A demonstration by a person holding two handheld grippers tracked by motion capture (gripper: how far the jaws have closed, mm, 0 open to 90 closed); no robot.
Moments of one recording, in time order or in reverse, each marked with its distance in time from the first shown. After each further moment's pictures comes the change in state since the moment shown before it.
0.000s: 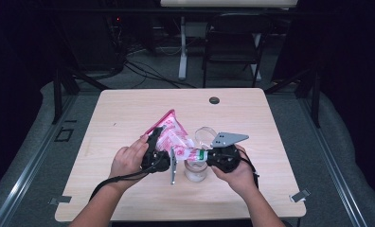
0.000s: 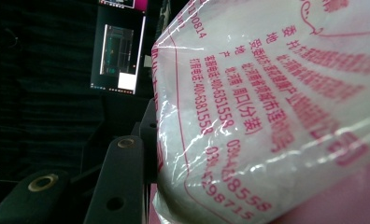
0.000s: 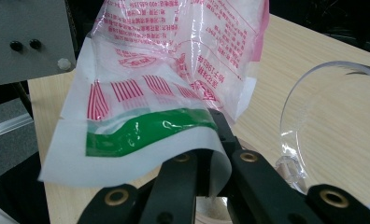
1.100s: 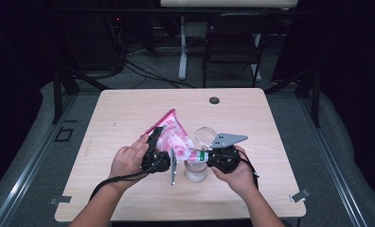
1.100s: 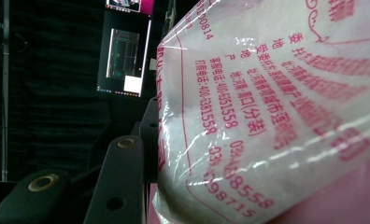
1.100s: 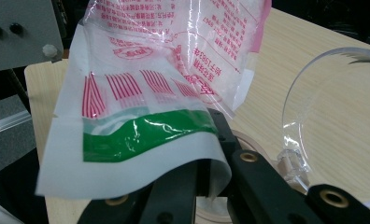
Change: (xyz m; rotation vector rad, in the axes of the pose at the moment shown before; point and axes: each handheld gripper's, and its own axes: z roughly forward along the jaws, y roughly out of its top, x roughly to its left) left arm 0.000 0.000 -0.002 -0.011 0.022 0.009; right arm -0.001 -0.004 0.003 0.016 -0.001 0.004
